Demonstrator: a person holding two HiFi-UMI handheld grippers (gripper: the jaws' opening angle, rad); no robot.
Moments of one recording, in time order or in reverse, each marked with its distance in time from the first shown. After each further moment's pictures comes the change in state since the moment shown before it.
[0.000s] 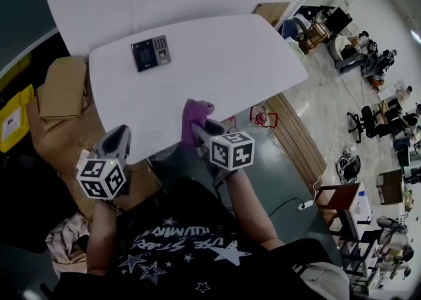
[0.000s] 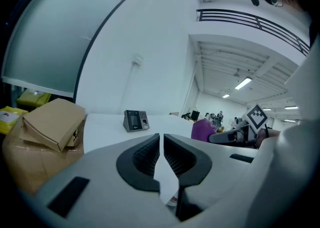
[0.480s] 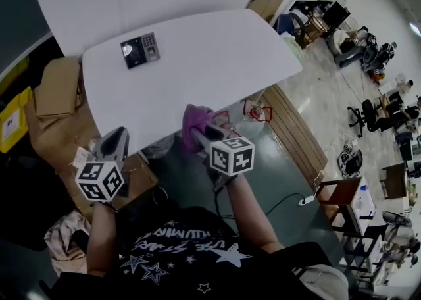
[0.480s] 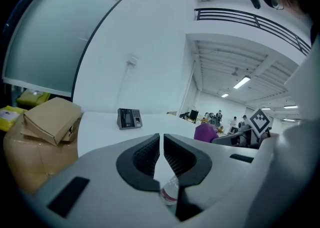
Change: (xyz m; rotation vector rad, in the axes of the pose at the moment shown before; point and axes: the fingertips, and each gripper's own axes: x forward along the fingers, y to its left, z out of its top) left arm -0.007 -0.049 -0.011 0.008 0.006 -0.002; right arm -0.054 -0.020 -0.029 0.036 -0.009 0.002
